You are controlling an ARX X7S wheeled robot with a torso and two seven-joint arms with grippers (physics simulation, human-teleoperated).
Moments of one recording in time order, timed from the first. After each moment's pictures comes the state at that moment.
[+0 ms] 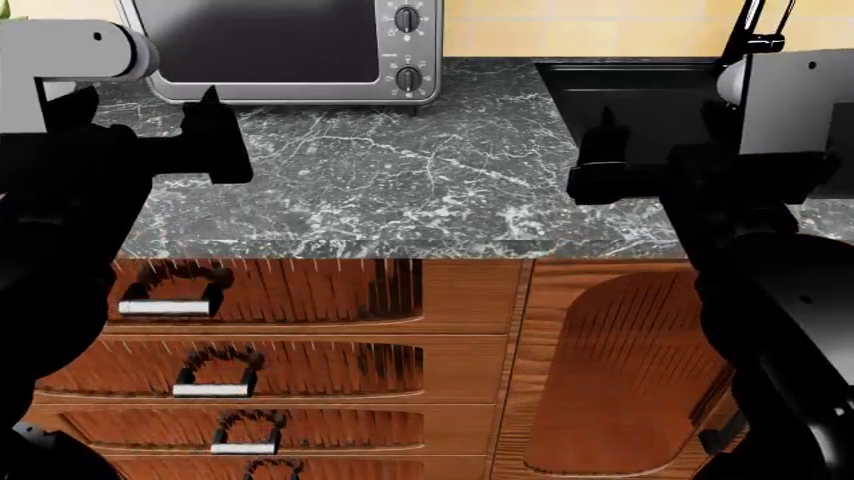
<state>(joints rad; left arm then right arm) -0.97 -0.31 -0.18 0.64 -0.72 -1.50 -0.42 0.90 0.21 0.06 -0.65 0.30 1.43 0.12</state>
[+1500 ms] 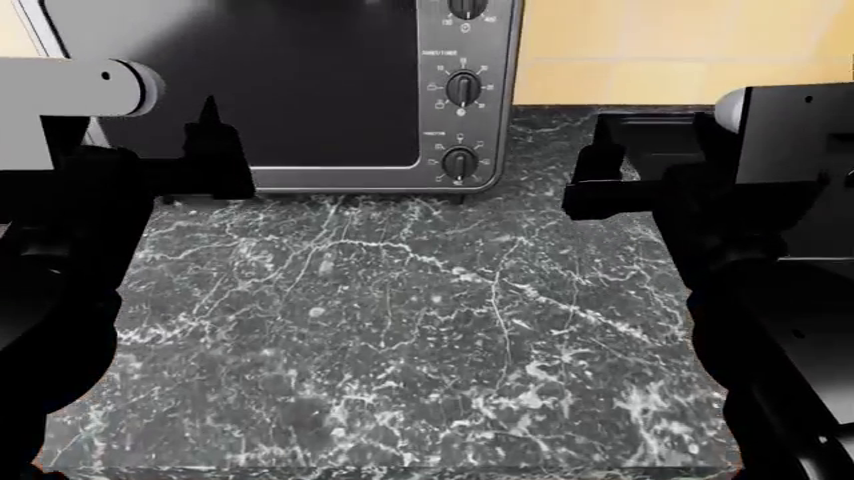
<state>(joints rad) -0.86 -0.36 -0.13 0.70 -0.75 -1.38 -0.47 0.80 0.22 0.08 -0.66 0.34 1.30 0.12</state>
